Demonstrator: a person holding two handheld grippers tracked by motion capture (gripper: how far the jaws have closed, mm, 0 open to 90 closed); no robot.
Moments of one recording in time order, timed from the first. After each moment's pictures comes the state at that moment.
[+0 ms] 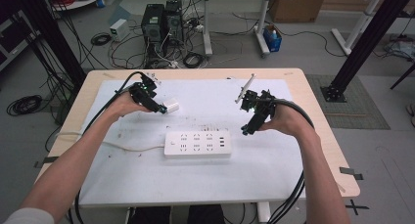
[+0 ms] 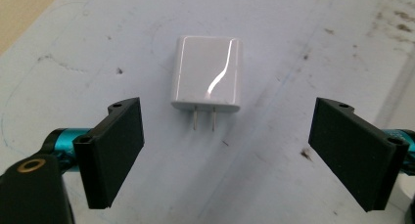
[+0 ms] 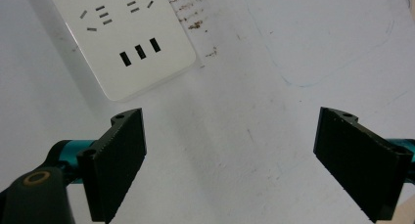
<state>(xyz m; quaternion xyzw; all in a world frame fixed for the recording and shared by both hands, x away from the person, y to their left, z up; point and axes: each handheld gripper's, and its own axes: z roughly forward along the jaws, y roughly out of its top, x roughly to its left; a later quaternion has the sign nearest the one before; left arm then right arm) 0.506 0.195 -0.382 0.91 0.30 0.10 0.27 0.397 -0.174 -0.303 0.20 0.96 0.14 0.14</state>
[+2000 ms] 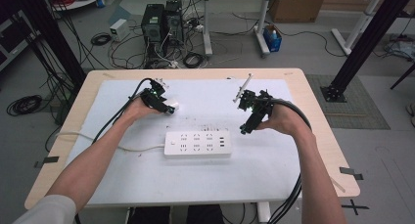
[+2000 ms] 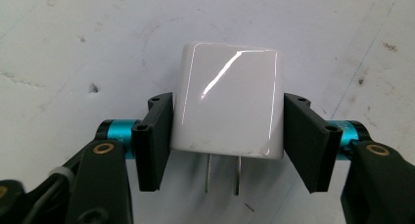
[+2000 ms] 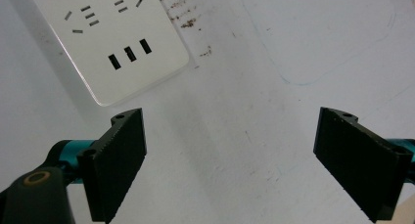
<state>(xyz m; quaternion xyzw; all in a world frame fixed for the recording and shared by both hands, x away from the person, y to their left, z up) 0.531 0.184 -0.427 0.90 0.31 0.08 0.30 0.404 -0.170 -0.309 0.21 0.96 0.13 0.13</state>
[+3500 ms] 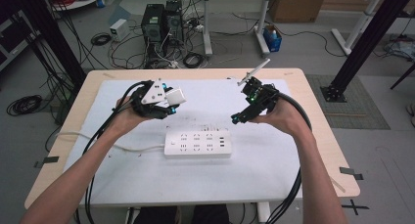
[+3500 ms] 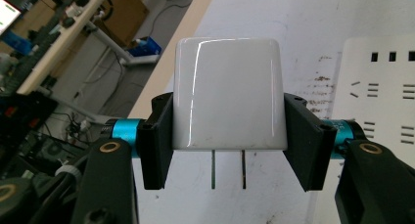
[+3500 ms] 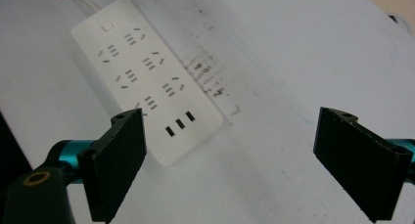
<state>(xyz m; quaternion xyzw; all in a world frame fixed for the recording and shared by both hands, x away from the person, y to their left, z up) 0.391 0.158 -0.318 0.86 0.08 0.32 0.39 0.394 -0.172 -0.272 0.29 0.91 0.27 0.09</state>
